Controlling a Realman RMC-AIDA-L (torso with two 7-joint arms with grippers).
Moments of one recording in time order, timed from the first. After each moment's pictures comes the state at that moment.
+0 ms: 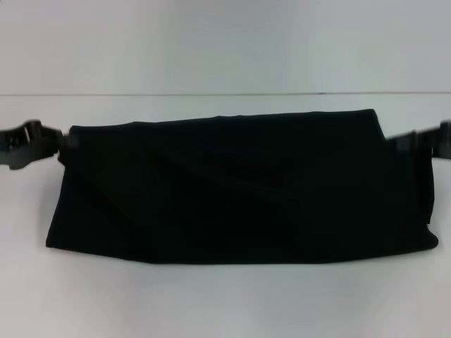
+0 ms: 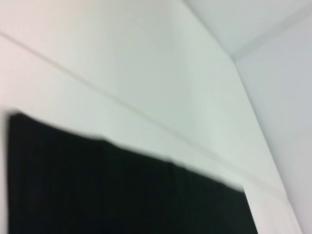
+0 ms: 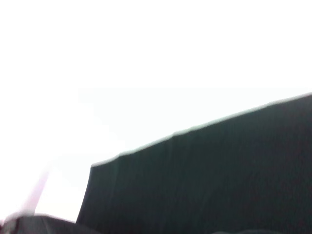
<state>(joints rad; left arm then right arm) -0.70 -1.84 0.16 0.51 2.47 1.51 -2.27 0.74 1.84 -0.39 -0.52 -2.37 -1.50 2.30</state>
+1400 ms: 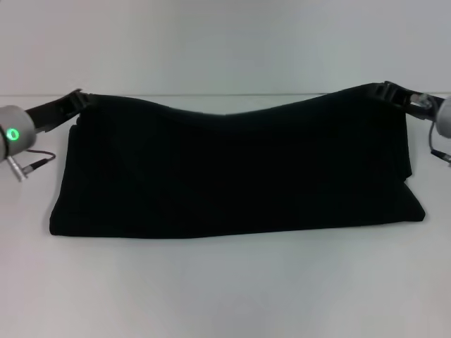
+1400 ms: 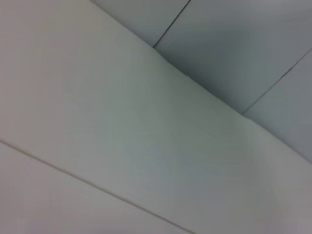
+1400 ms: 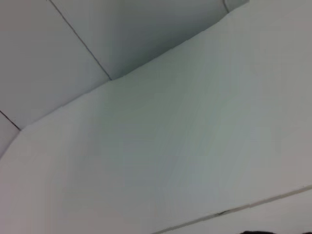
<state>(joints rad) -0.80 -2.04 0.16 0.44 2.23 0.81 -1.98 0.84 2.07 -0.41 -0.41 -2.10 -0.67 1.98</state>
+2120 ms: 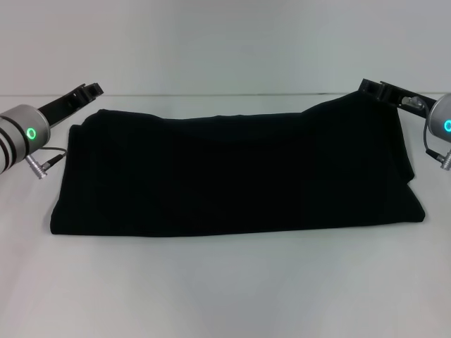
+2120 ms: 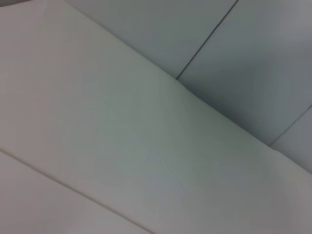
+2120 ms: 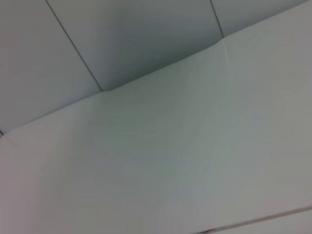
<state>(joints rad) -0.82 -2.11 0.17 0.41 2.04 0.63 -1.83 0.86 2.09 -0.41 -0.35 -1.94 -0.55 1.73</state>
